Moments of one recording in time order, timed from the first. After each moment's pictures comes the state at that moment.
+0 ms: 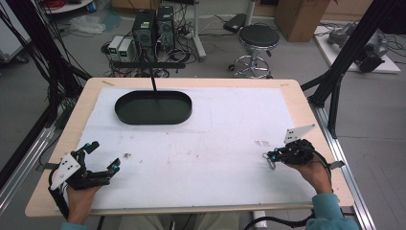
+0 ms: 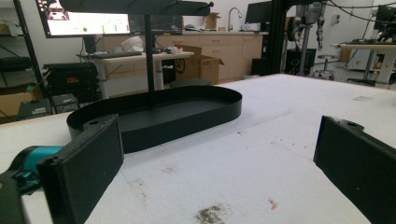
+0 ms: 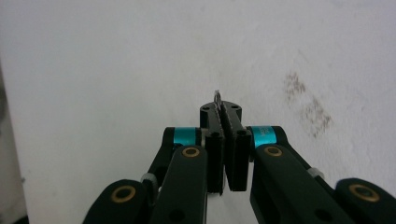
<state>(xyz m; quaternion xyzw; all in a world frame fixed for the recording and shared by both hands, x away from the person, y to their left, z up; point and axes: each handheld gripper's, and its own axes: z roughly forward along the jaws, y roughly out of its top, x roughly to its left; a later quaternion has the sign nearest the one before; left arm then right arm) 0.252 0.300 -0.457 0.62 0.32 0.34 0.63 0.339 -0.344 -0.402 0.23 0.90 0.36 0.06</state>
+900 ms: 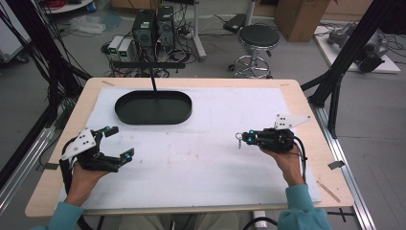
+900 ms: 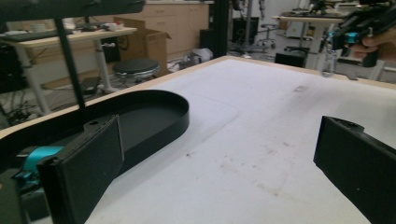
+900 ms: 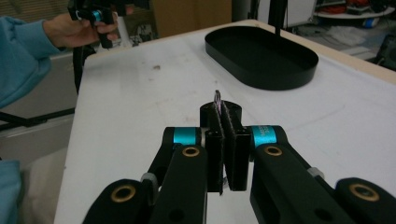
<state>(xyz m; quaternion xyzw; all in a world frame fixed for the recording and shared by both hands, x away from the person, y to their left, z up) 0.293 0.258 -0.393 0.71 0.25 0.23 0.62 0.354 -0.283 -0.377 0.17 0.80 0.58 0.06</state>
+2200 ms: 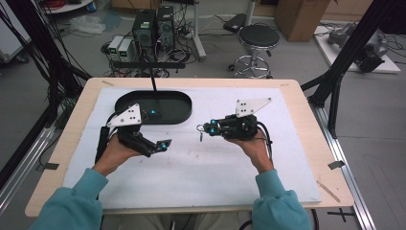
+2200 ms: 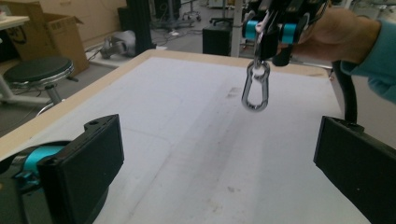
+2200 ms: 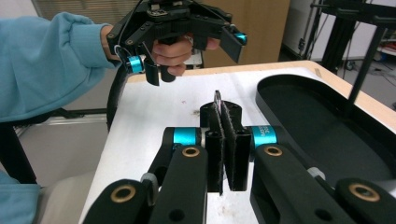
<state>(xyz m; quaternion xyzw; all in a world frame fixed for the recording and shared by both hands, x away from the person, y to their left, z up) 0.344 0.164 -0.348 0.77 0.14 0.12 0.61 0.372 -0.177 -0.337 0.06 0.80 0.60 0.02</state>
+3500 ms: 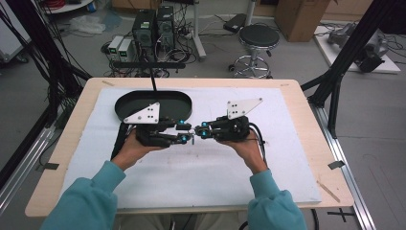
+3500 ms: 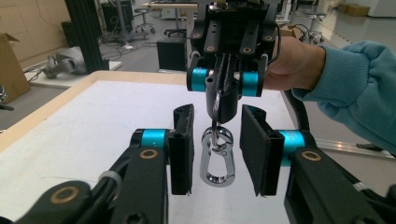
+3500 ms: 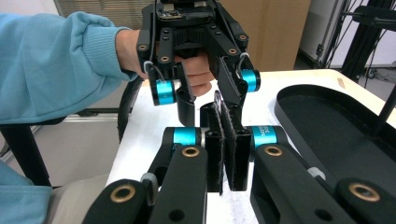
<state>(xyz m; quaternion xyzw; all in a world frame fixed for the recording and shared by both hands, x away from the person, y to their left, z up) 0.348 0.123 -0.340 0.78 0.06 0.06 0.63 0.367 -0.156 -0.335 0.03 0.80 0.61 0.00</state>
